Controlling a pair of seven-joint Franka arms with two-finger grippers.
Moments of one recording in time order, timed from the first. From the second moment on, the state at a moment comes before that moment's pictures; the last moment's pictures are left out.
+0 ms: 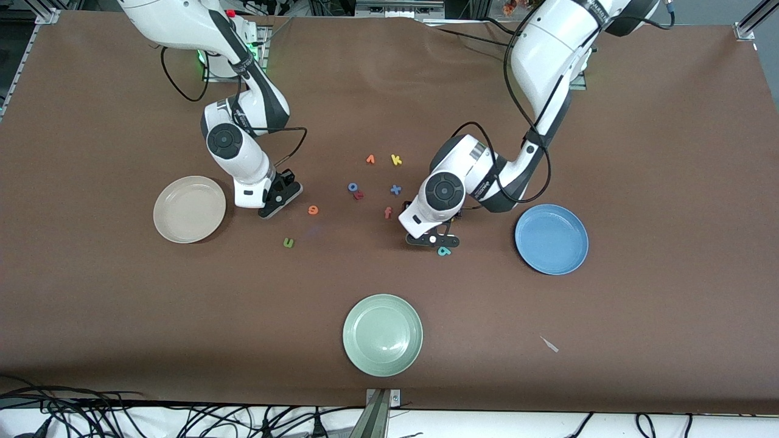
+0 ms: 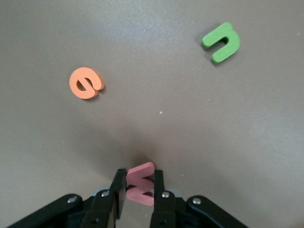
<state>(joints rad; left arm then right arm) -0.48 0.80 -0.18 -1.47 -0.01 2.07 -0.55 0.35 0.37 0.06 -2.26 0.02 2.60 -0.34</state>
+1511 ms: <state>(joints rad) -0.43 0.73 -0.15 -1.44 0.06 1.98 -0.56 0.29 0.37 -0.19 -1.96 0.04 2.11 -0.11</state>
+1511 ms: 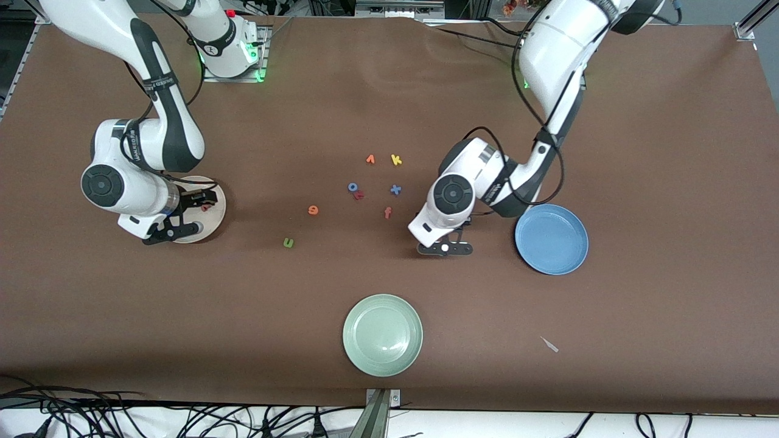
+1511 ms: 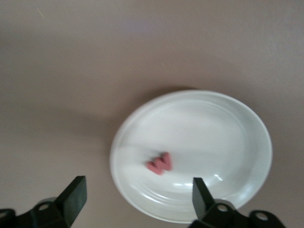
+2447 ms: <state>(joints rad) -0.17 0.67 -0.15 -1.49 0.15 1.78 -0.10 0.45 0.51 -0.07 -1.94 0.18 2.47 0.64</state>
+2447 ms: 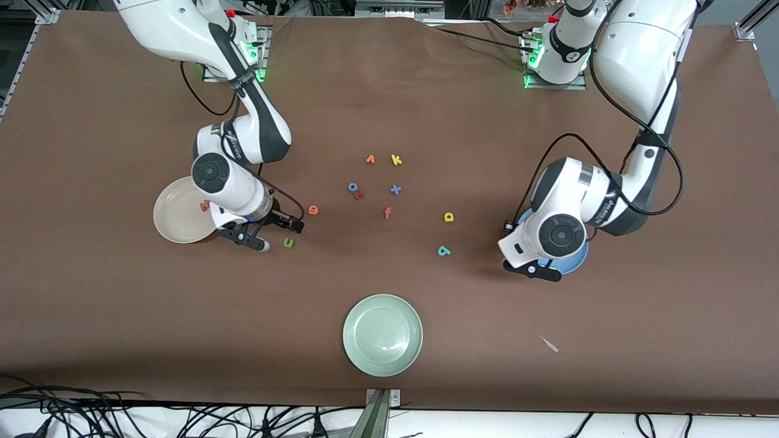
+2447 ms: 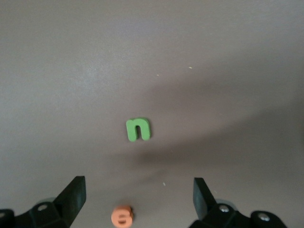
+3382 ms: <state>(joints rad) -0.11 0.63 -0.21 -1.60 0.14 1.89 -0.06 0.45 0.64 -0.07 -1.85 0.18 2.52 0.65</state>
